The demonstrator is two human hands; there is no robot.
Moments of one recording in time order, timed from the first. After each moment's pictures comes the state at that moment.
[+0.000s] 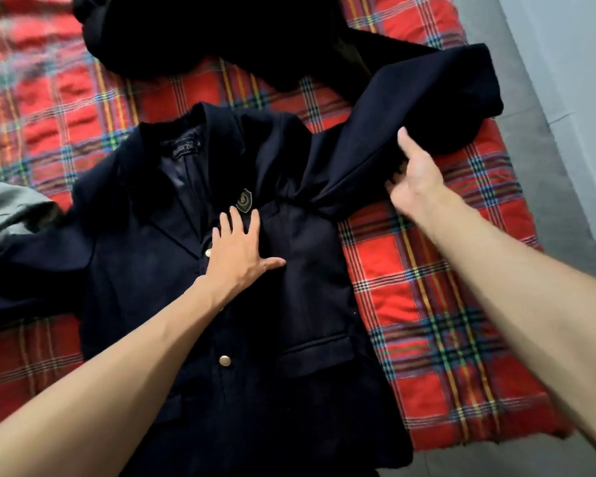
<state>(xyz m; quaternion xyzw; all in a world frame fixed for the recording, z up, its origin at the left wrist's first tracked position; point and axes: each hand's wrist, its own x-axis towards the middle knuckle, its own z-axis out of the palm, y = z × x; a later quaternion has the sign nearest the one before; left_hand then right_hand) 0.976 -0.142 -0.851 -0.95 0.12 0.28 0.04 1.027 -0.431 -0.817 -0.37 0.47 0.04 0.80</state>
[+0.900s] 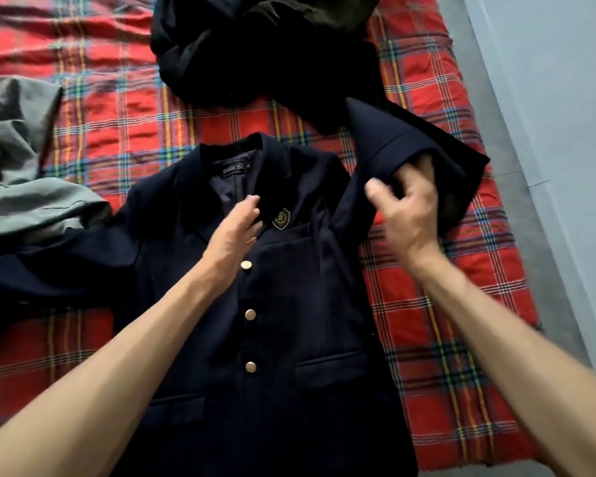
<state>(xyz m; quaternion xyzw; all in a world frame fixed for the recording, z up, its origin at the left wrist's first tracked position) 1.003 -0.085 -0.756 -0.64 -0.16 0.29 -0.69 1.002 -0.345 -0.731 -0.85 0.10 -0.15 0.49</state>
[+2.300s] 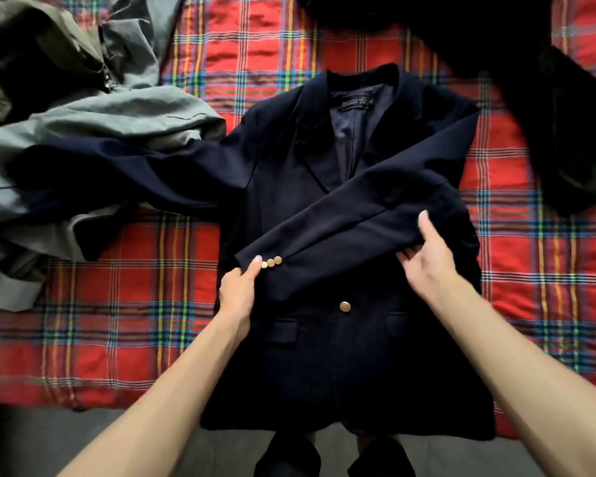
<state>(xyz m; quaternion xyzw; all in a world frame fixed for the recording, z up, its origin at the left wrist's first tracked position) 0.837 0.076 -0.800 -0.68 -0.50 0.20 -0.50 0.914 -0.203 -0.816 -0.40 0.51 0.11 0.75</state>
